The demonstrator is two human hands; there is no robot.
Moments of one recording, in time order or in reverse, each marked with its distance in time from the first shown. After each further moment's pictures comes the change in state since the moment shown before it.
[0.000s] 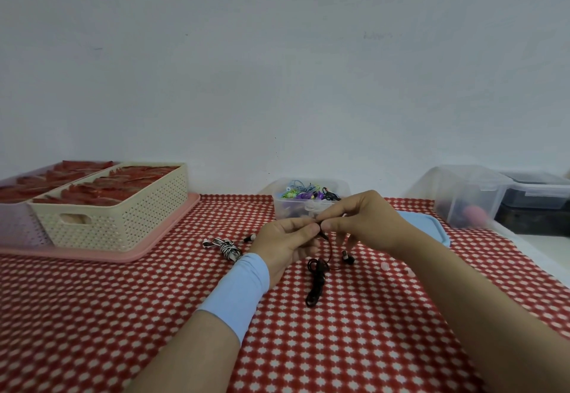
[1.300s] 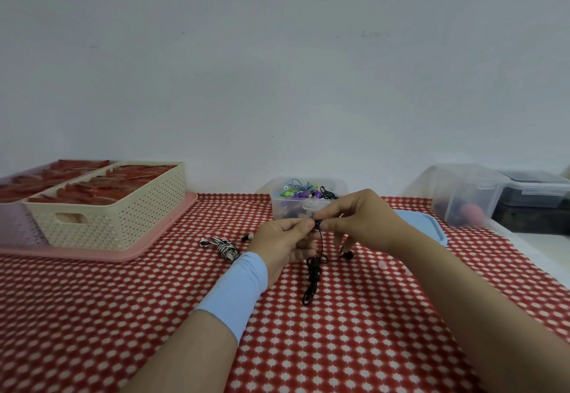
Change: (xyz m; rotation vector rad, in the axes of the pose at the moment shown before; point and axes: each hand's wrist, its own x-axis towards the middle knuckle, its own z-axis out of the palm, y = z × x) left_hand -0.001 0.002 0.003 0.057 0.035 -0.010; right_hand 0.003 0.003 0.001 -0.064 0.011 0.029
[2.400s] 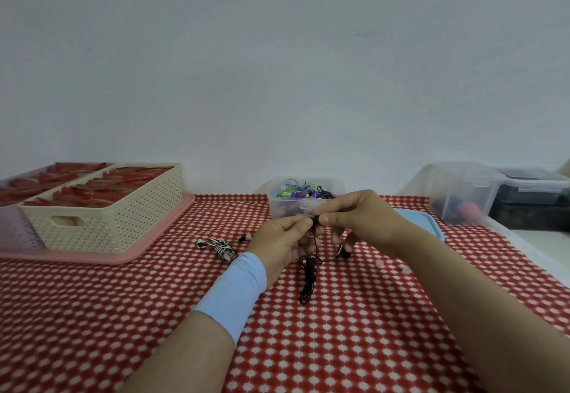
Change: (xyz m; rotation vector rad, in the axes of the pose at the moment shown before) left_hand 0.002 -0.003 0.003 -0.041 -0.067 0.039; right_hand -0.003 0.001 -0.004 0.246 -0.051 0.084
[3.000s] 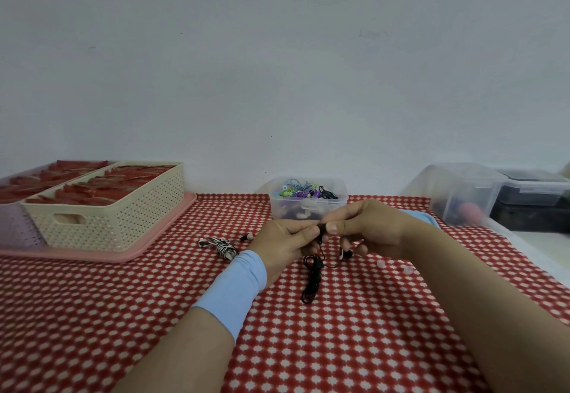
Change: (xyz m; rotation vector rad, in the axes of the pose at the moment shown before) left_hand 0.000 -0.003 -0.005 0.148 -0.082 0.027; right_hand 0.005 0.008 -0.012 0.105 -0.154 0.234
